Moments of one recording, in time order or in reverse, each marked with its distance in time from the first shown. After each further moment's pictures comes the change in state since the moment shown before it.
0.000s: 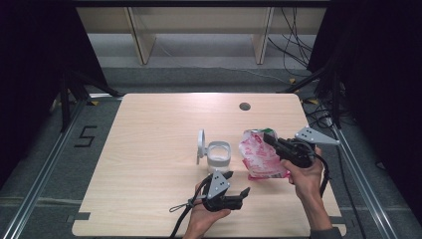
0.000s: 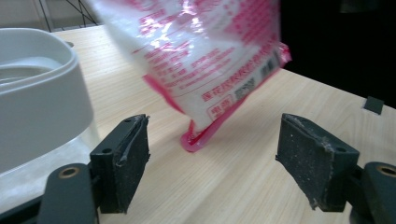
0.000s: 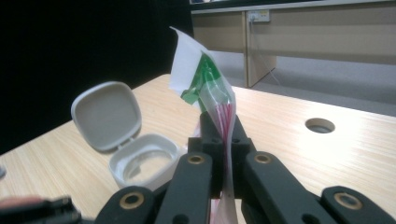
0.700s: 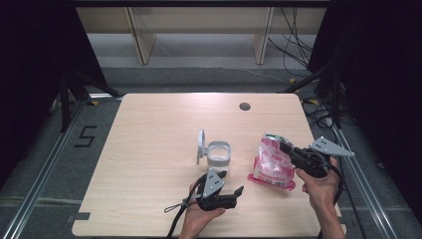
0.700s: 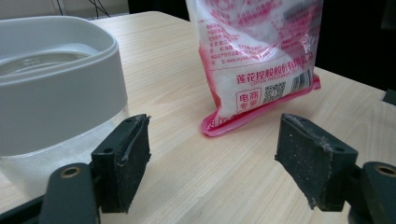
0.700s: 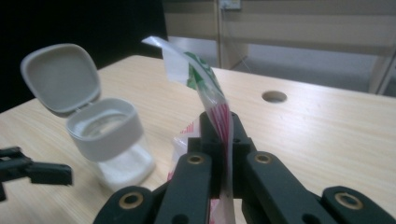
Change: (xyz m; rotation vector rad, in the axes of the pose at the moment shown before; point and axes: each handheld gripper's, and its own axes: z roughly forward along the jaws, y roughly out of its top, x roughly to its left) left arm 0.010 0.000 -0.012 0.033 0.033 0.028; right arm -0.022 -0.029 -0.031 0.039 -0.121 0.001
